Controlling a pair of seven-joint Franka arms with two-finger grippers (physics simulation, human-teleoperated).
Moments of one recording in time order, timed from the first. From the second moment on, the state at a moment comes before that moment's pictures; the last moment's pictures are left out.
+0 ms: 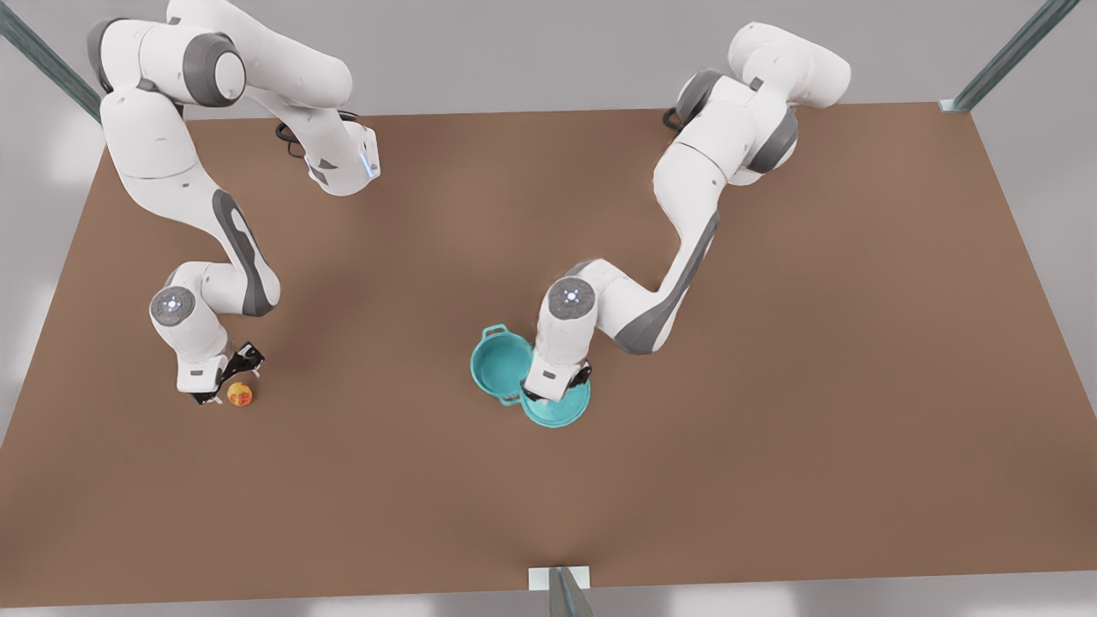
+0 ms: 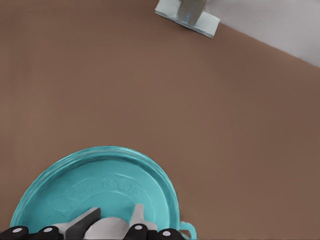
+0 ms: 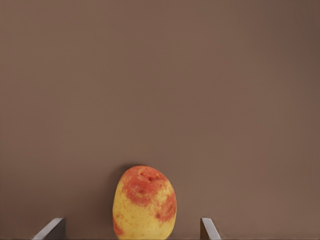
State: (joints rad) left arm -0.55 0.97 -0.12 -0.96 0.18 2.11 -1.11; right arm -0.21 0.49 -0.06 -2.18 -0.26 2.88 -0.83
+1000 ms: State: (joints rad) left arm 0.10 0.31 -0.11 -1.35 -0.07 1.53 -0.24; right arm -0.21 0.53 -0.05 -2.17 -0.26 2.88 -0.86
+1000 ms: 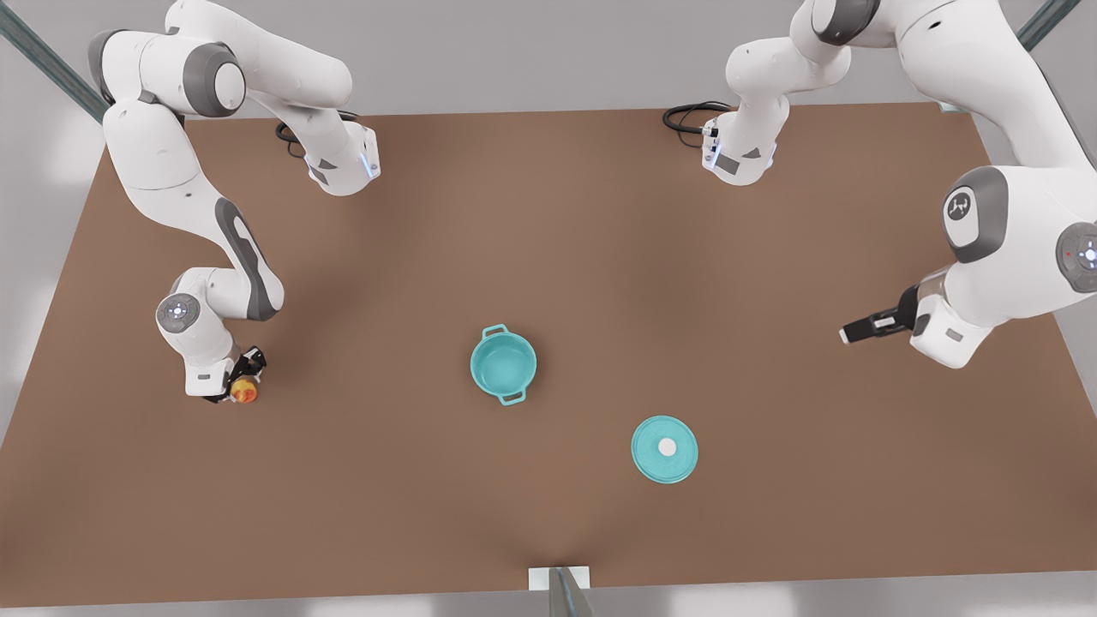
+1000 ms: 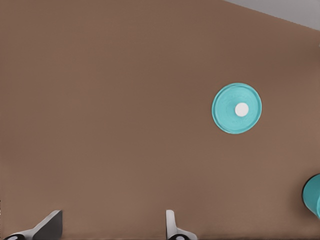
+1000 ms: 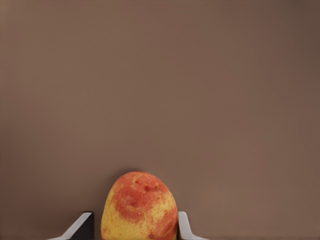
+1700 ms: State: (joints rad) left arm 0.10 0.31 -0.11 -1.35 -0.06 1.49 -0.07; right arm -0.21 0.47 0.00 -2.17 -0.25 2.85 -0.87
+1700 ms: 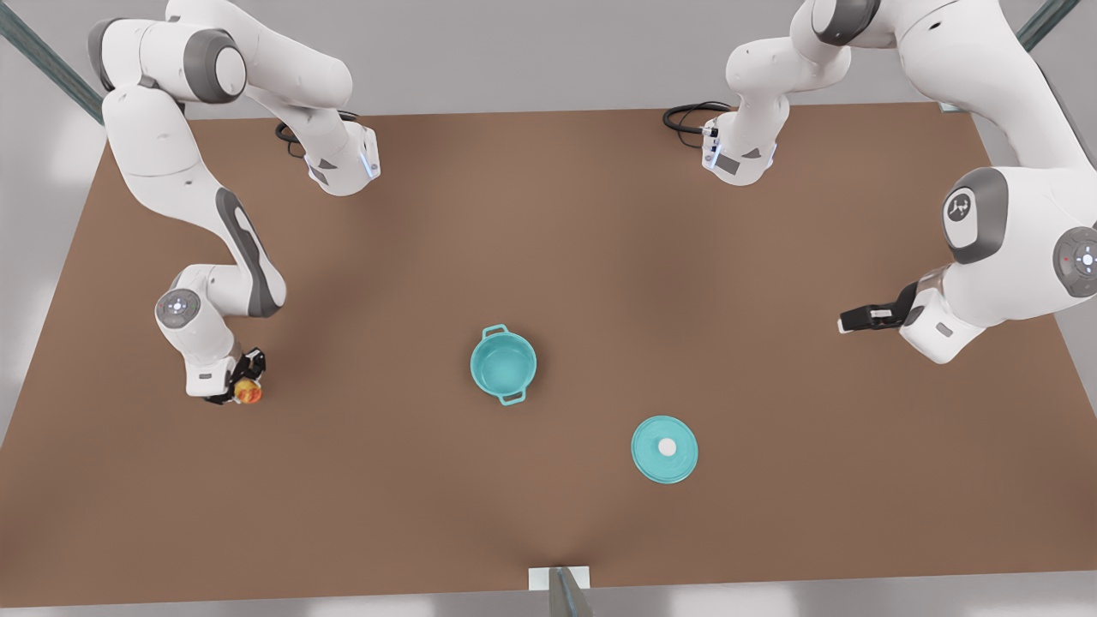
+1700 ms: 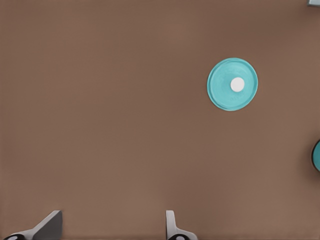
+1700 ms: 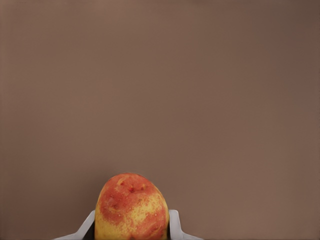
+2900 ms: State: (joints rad) left arm 0.10 0.32 -0.11 -1.33 -0.04 1.50 -0.01; right arm 0.19 0.53 0.48 -1.83 -0.07 2.57 -0.71
